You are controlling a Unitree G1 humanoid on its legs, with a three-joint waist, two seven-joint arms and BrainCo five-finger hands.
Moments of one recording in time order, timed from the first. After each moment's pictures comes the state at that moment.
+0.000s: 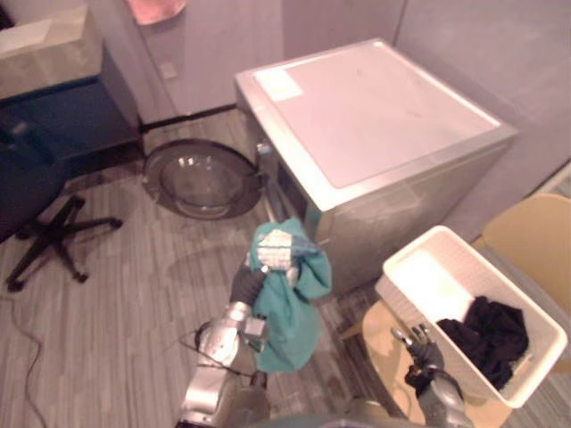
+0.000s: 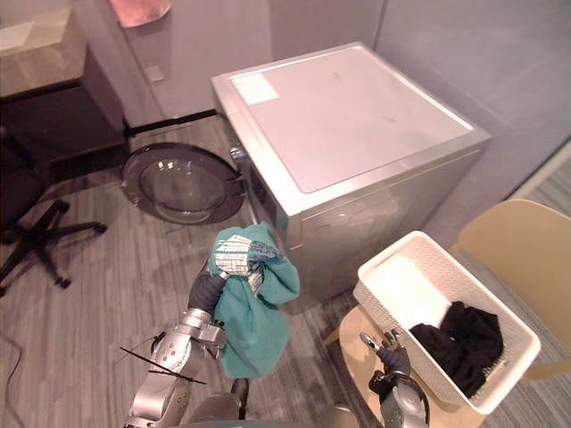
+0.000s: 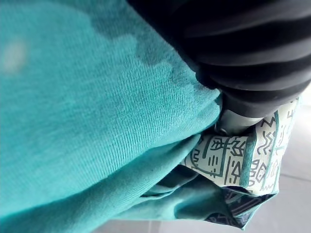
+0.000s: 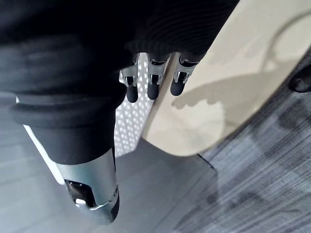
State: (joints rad) left arm 0.18 0.04 -0.21 -0.06 -0.22 -0.17 -0.06; right arm 0.07 -0.12 -0.15 0.79 0.44 -0.18 -0.02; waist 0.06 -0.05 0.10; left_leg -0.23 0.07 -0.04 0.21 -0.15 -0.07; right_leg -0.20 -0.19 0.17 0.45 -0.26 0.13
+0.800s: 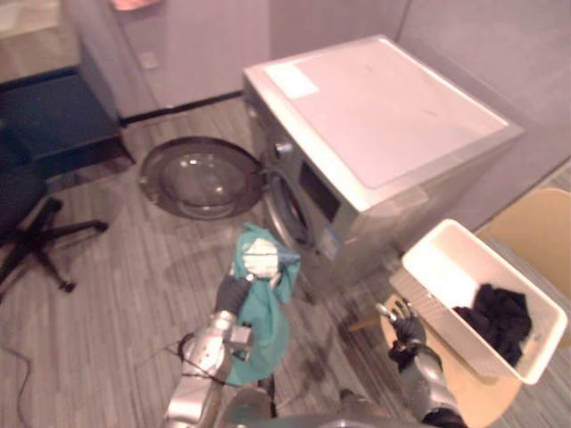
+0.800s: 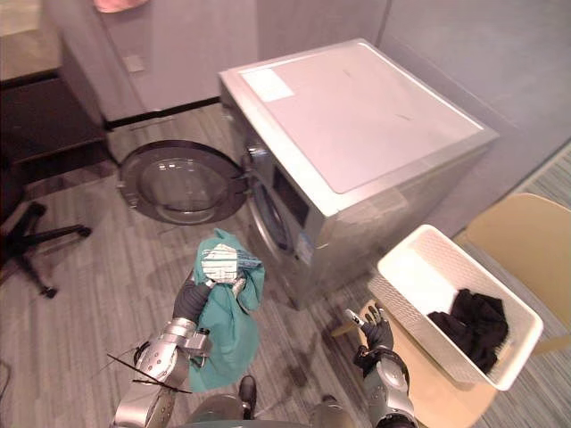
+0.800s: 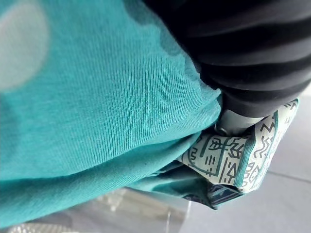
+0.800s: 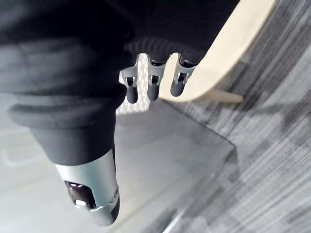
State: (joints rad) left arm 0.17 0.13 -0.24 -0.03 -0.24 -0.17 -0.02; right arm 0.02 -0.05 -0.19 0.68 0.44 -0.16 -0.04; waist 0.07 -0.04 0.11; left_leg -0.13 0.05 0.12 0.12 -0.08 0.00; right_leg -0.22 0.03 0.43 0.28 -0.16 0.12
